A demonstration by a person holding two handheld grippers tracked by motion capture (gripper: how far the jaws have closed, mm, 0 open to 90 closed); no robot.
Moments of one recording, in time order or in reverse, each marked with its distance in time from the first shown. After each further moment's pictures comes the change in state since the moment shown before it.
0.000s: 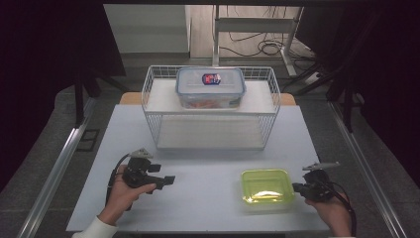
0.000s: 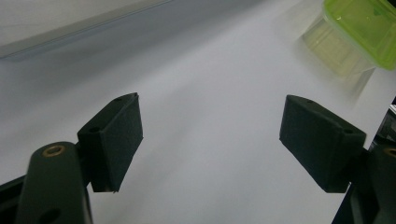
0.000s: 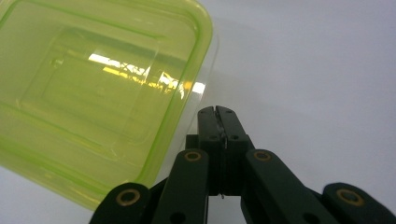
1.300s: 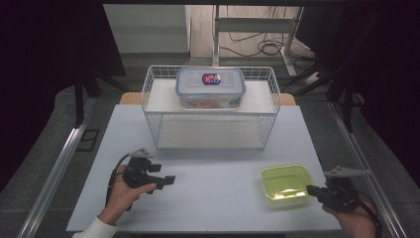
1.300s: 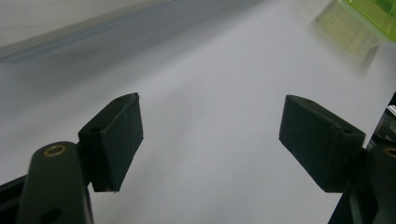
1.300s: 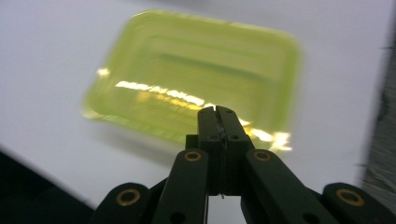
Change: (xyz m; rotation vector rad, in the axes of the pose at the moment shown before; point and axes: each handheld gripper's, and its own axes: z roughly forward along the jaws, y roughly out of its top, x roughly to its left) left arm -0.003 0.002 0.000 -0.001 -0.002 -0.003; right arm -0.006 -0.014 -0.061 -0.106 0.000 -0.015
